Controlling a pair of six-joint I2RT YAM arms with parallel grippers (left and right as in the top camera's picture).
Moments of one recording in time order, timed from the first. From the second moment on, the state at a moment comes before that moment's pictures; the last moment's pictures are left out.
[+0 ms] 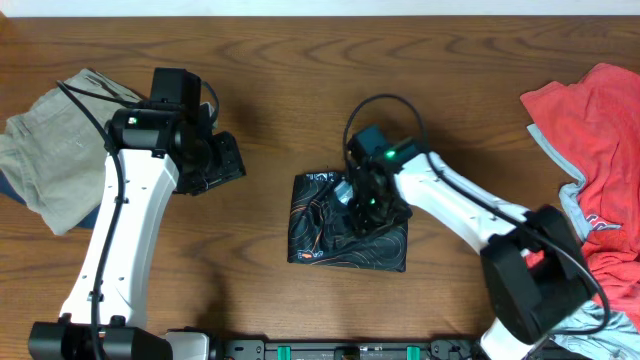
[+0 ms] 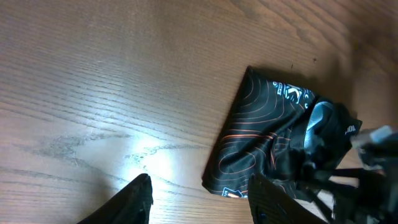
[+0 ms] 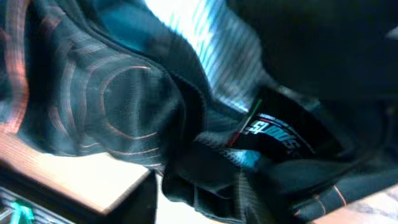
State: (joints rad) left arm -0.07 1.49 1.38 -1.23 0.21 -0.40; right arm 0.60 1.84 1.21 -0.99 -0.25 0.24
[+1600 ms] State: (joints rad) left arm -0.07 1.49 1.38 -1.23 0.21 -0.40; right arm 0.59 1.88 1.30 -0.80 0.01 0.34
